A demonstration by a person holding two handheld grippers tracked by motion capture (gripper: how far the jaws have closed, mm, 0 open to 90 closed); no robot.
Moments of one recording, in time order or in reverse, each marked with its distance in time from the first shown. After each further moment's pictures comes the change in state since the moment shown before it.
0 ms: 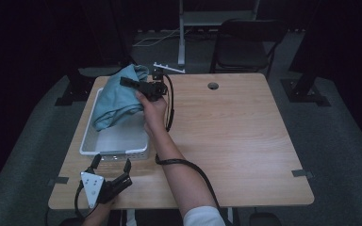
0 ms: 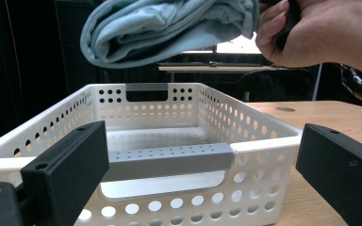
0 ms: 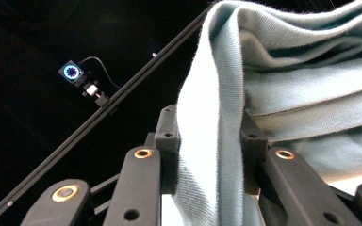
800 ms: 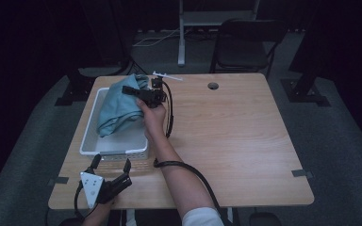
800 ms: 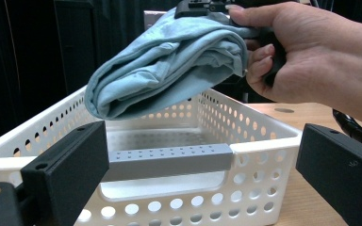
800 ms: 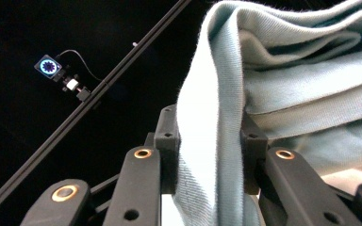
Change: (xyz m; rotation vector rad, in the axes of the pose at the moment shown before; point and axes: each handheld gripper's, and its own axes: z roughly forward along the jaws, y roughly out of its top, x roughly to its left) left arm 0.001 0.000 0.000 -0.004 -0.004 -0.008; right arm -0.027 -0.024 0.006 0.031 -0.051 0.052
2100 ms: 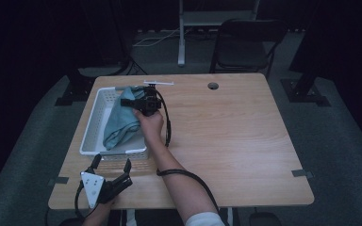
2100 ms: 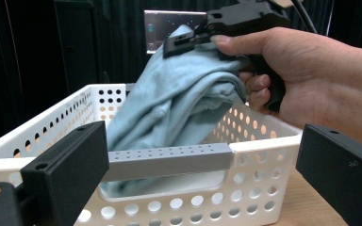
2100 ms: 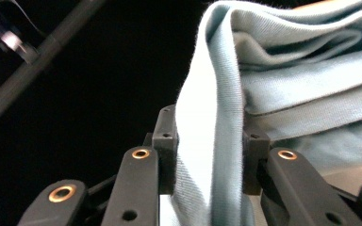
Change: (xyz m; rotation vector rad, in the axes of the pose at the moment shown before) left arm -0.001 0.000 0.000 0.006 0.004 0.014; right arm 0.001 -0.023 0.015 0.163 -0.167 -0.035
